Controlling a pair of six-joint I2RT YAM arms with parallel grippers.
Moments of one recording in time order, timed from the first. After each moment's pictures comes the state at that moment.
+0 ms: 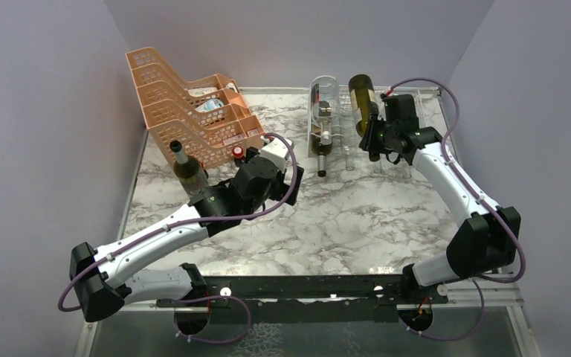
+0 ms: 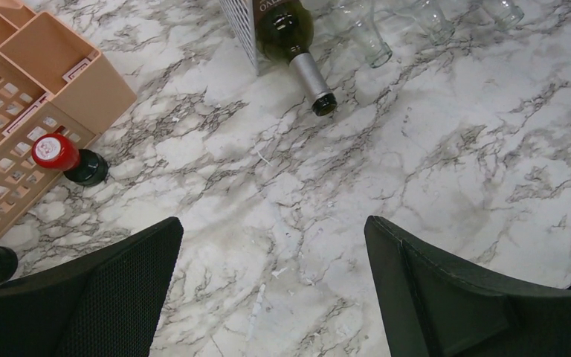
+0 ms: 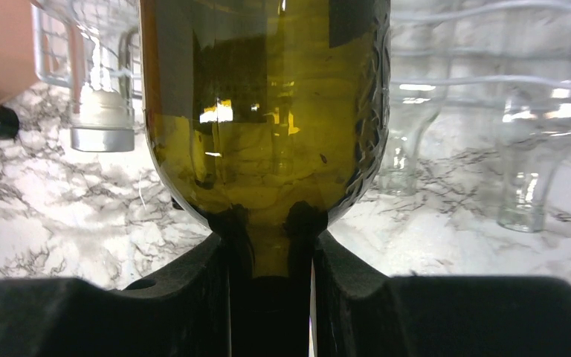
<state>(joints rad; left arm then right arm) -0.98 1.10 1.00 -0.36 -0.40 -0.26 0.25 1.44 1.29 -0.58 0.03 0.30</state>
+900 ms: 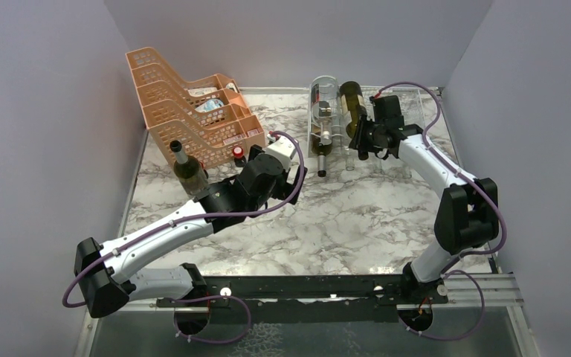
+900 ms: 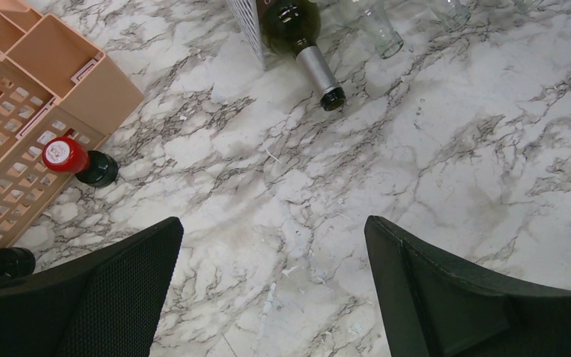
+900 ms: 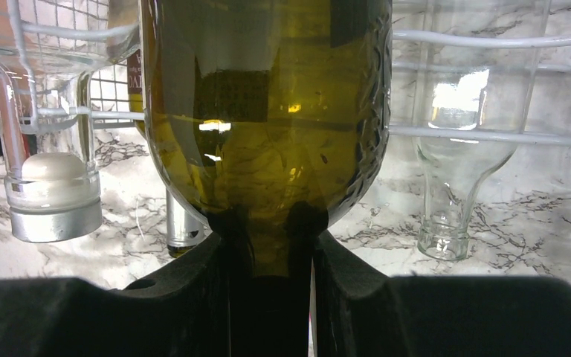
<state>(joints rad) -0.97 1.15 1.04 -0.39 -0.41 -0.22 0.25 1.65 1.28 -0.43 -0.05 0.33</state>
